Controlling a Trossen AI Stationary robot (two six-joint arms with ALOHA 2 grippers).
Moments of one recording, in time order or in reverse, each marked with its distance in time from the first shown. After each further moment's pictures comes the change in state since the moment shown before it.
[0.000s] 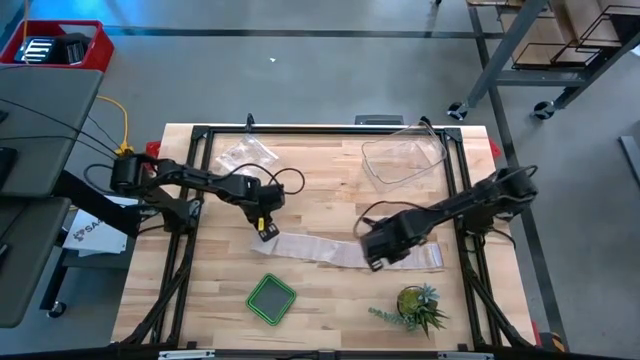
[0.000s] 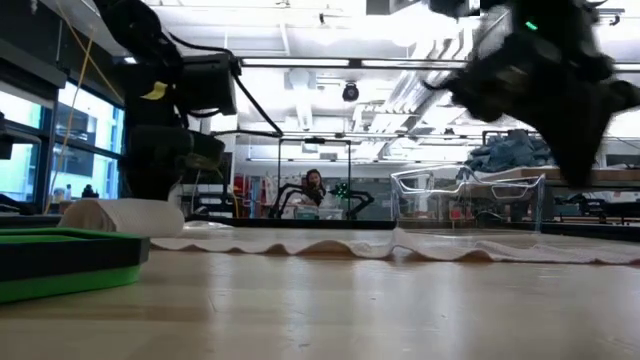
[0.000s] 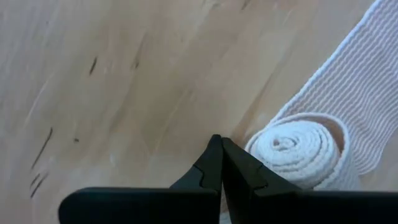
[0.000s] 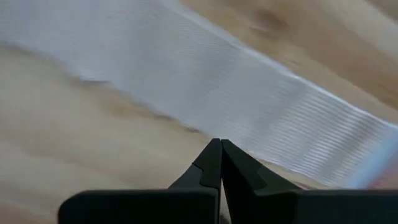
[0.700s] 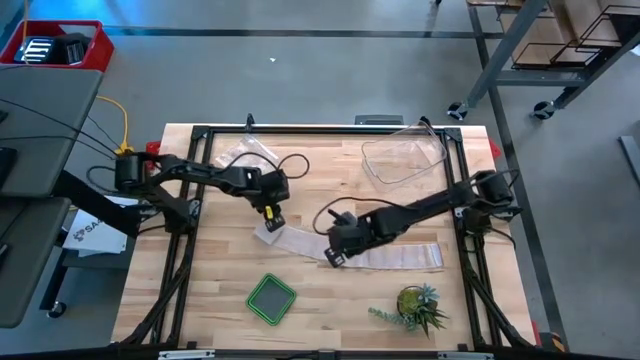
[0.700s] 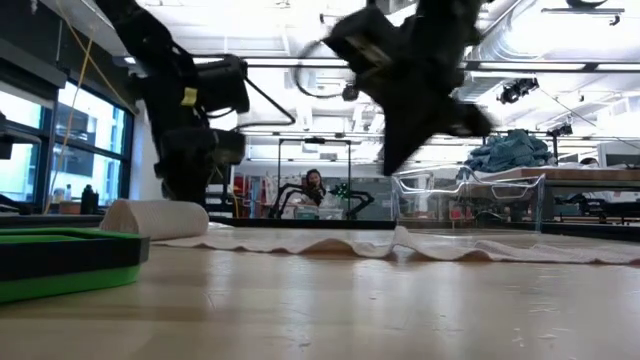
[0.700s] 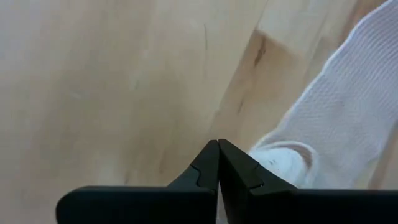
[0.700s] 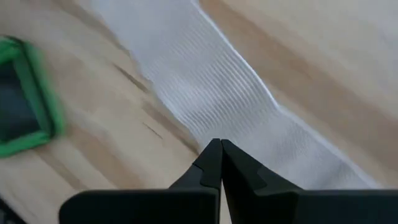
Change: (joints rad) left arm 0.127 0.015 0.026 0.205 0.014 0.224; right arm -0.062 0.196 0.227 0.312 0.211 -0.195
